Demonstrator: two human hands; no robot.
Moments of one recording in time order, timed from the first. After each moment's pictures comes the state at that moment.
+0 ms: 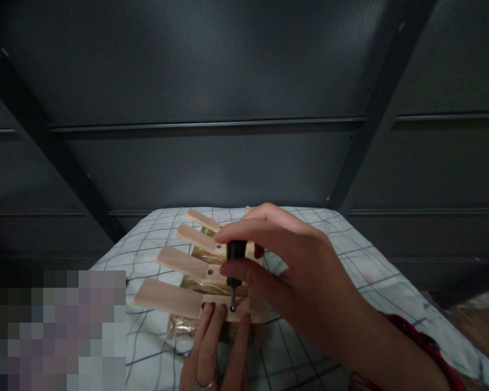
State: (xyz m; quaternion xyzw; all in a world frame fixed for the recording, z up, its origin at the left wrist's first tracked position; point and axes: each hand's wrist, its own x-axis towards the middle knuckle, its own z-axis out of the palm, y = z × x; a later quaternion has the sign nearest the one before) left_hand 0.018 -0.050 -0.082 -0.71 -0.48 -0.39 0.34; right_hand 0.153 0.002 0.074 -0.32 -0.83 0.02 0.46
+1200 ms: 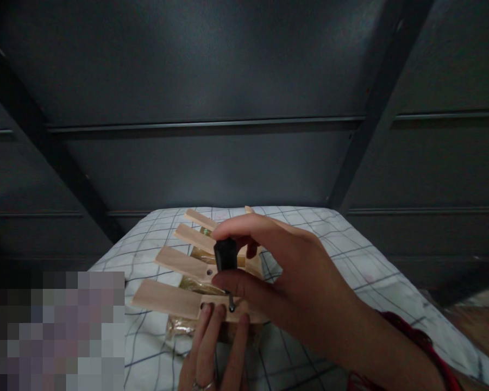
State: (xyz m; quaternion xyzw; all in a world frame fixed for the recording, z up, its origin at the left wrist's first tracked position) left_hand 0.019 -0.053 -0.083 -0.71 -0.49 -0.39 0.32; right_hand 0.153 0.001 0.071 -0.32 -0.83 0.08 0.45
